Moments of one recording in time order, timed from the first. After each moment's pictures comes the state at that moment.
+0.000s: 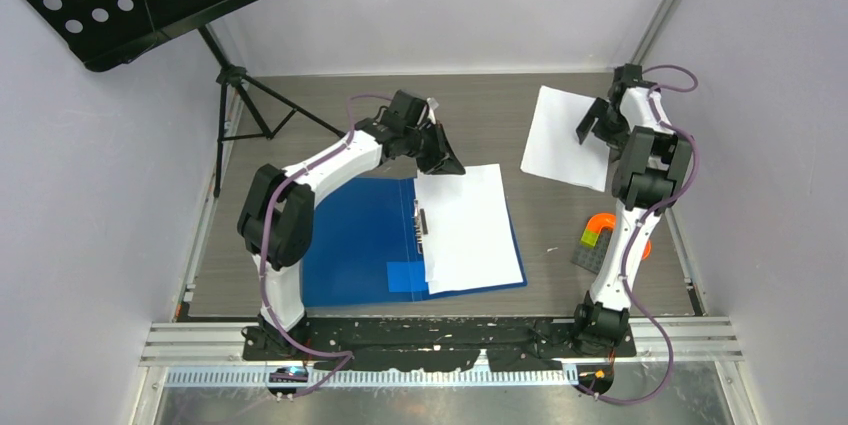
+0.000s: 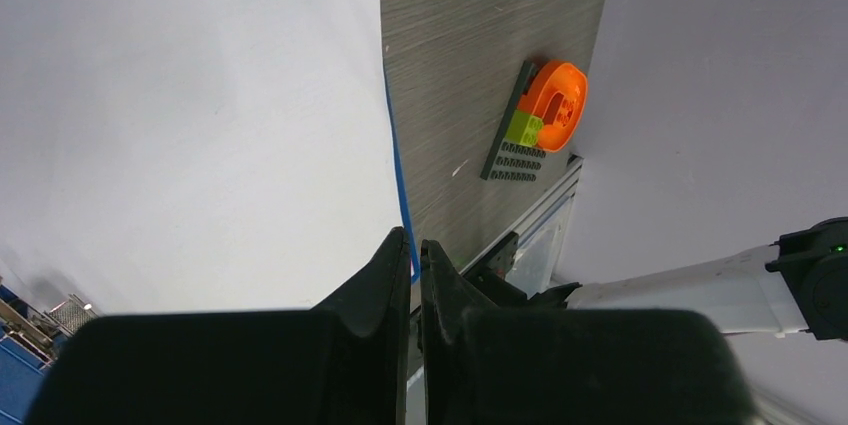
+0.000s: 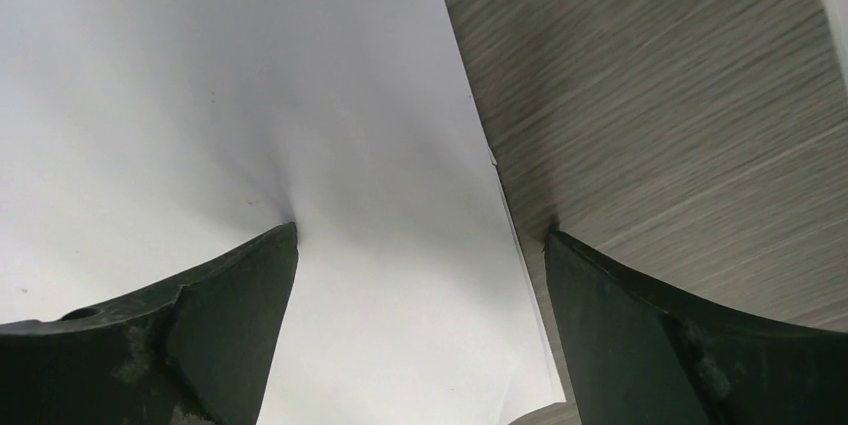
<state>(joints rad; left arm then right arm) -0.59 1.91 1.50 -0.38 0.50 -0.90 -0.25 2.34 1.98 -0.87 0.12 0.38</state>
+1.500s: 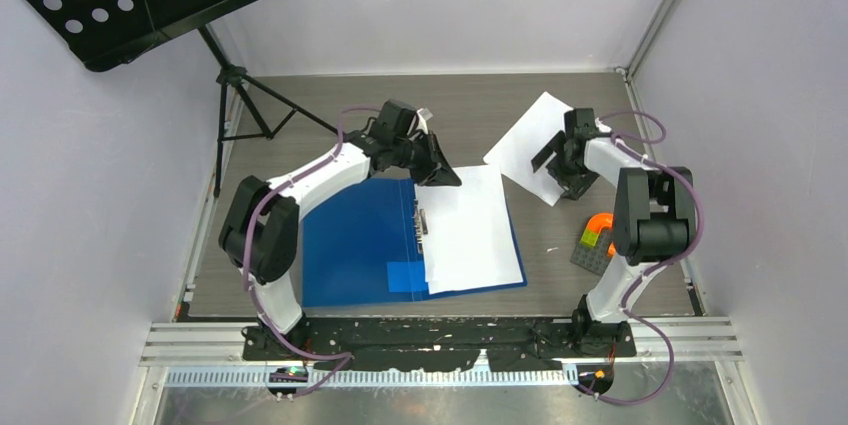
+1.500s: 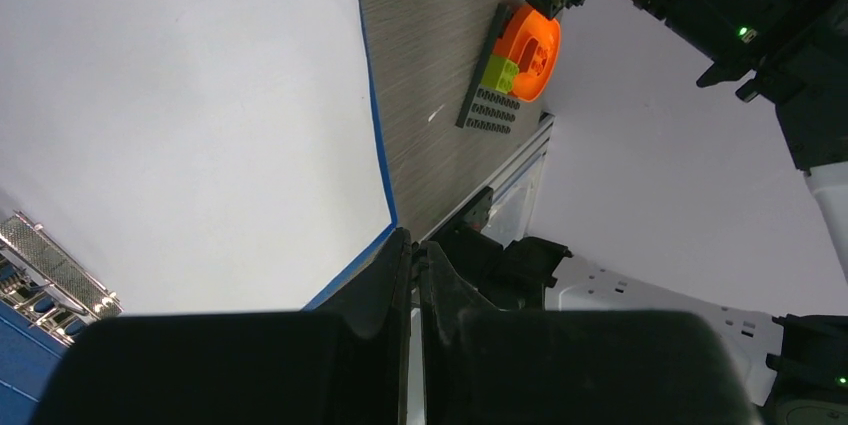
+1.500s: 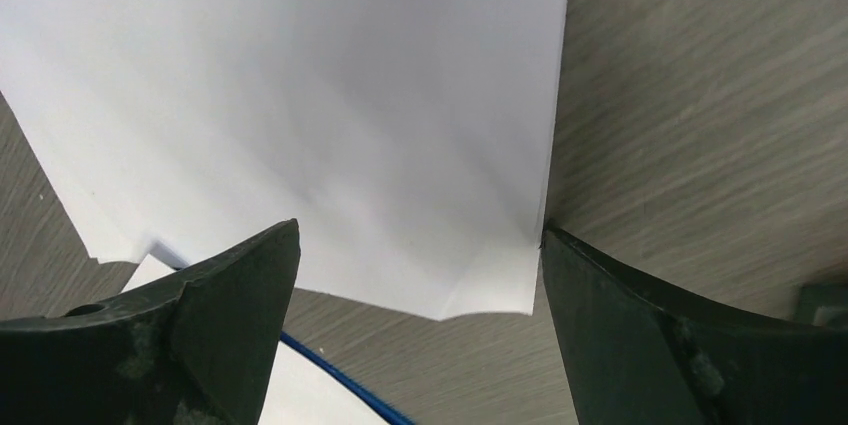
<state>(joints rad) -0.59 1.79 1.34 -0.32 0.58 -0.95 0.00 1.81 1.15 -0.51 0.07 0.75</state>
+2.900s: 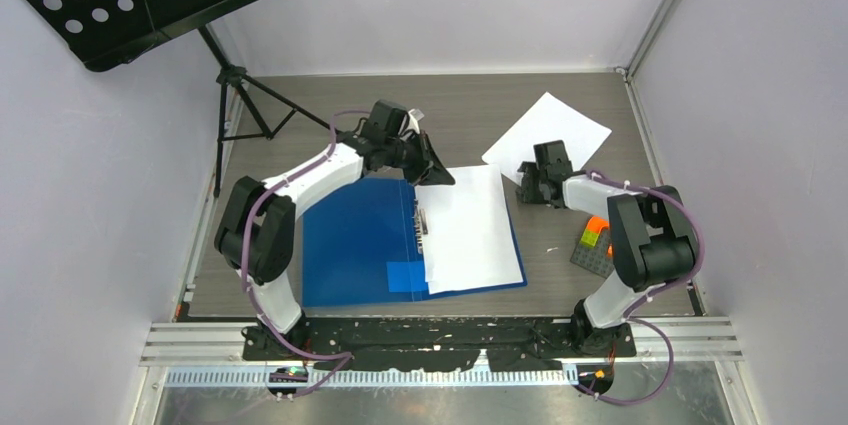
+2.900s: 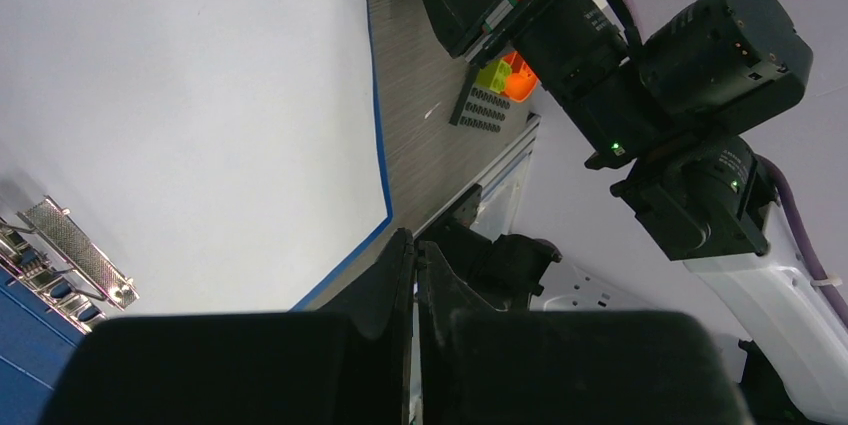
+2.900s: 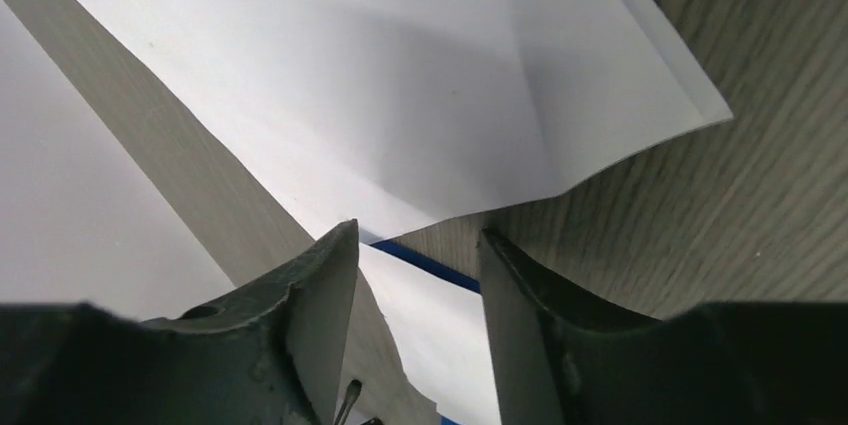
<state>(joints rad) -0.55 1.77 1.30 -0.30 0.63 -0.97 0.19 1.62 0.78 -0.14 0.15 1.80</state>
